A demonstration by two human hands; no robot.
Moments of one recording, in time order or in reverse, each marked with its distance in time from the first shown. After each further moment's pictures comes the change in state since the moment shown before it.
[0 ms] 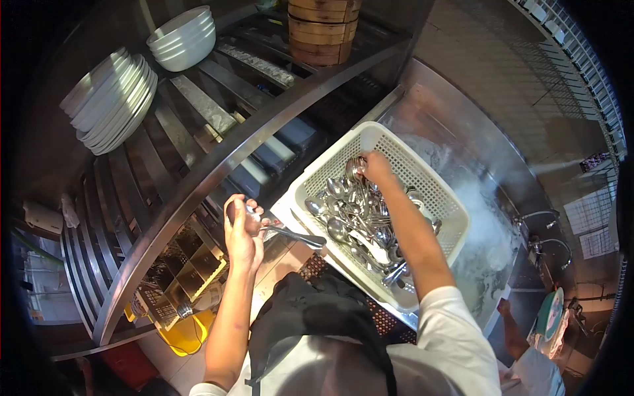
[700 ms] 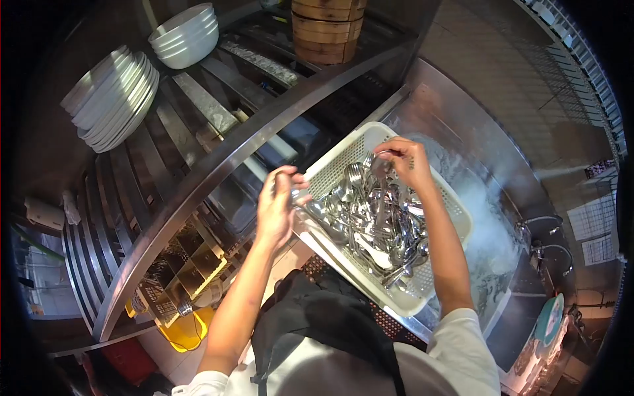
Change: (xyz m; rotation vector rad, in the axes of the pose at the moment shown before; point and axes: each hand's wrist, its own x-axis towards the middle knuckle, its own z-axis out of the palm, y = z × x) left_hand 0.031 -0.036 0.044 0.239 -0.274 -0.041; right_hand -0.059 -0.039 -0.136 0.692 0.218 -0.355
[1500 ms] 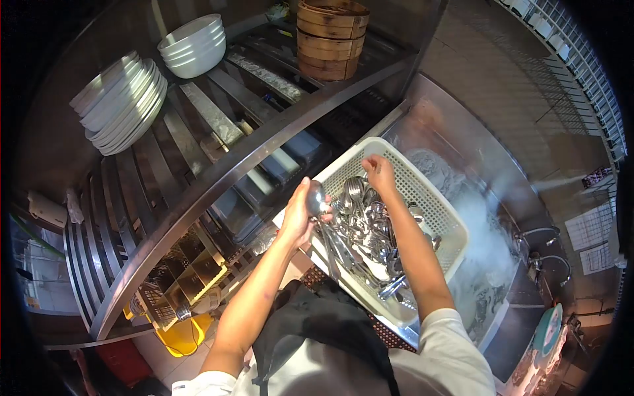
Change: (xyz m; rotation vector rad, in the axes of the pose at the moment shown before) left_hand 0.019 -0.021 0.023 -0.097 0.034 -0.325; right_hand 0.016 0.088 0.071 -0.053 0.173 0.311
